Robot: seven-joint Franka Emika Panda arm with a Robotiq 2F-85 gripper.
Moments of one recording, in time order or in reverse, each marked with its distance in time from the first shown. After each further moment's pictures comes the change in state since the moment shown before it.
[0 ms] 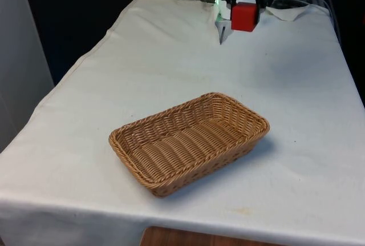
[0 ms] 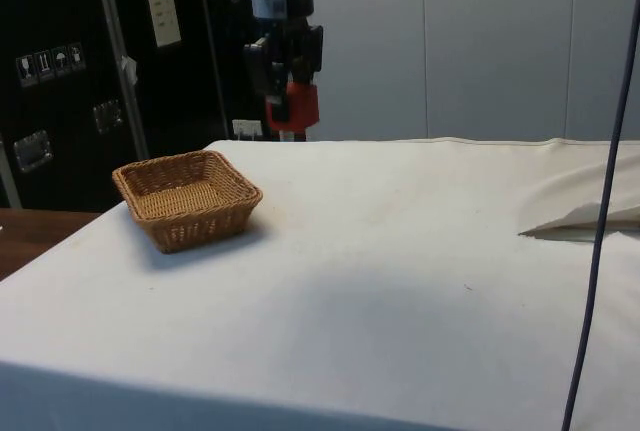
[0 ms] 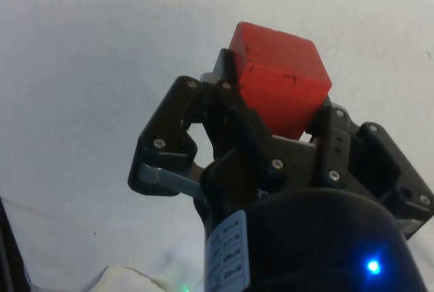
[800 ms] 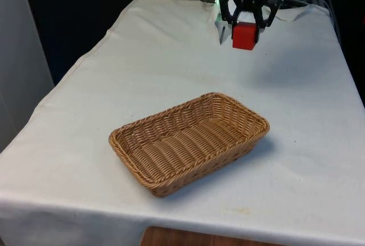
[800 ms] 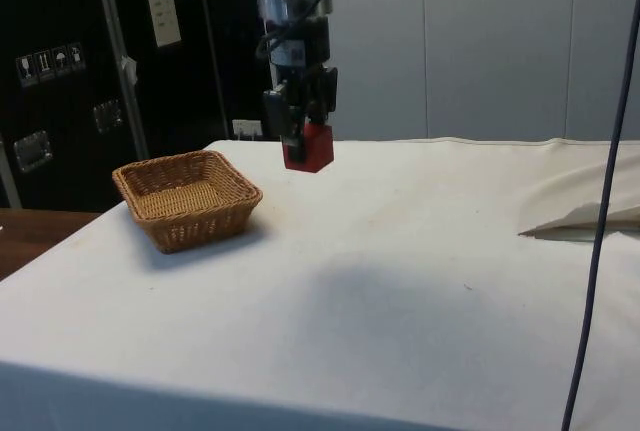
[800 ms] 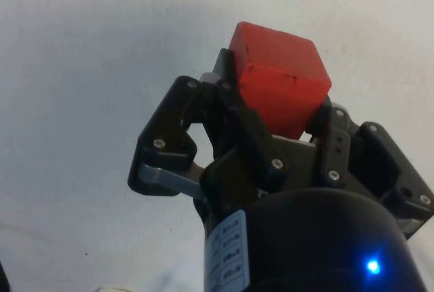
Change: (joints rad) arm 0.008 0.052 0.000 -0.094 0.000 0.144 -0.002
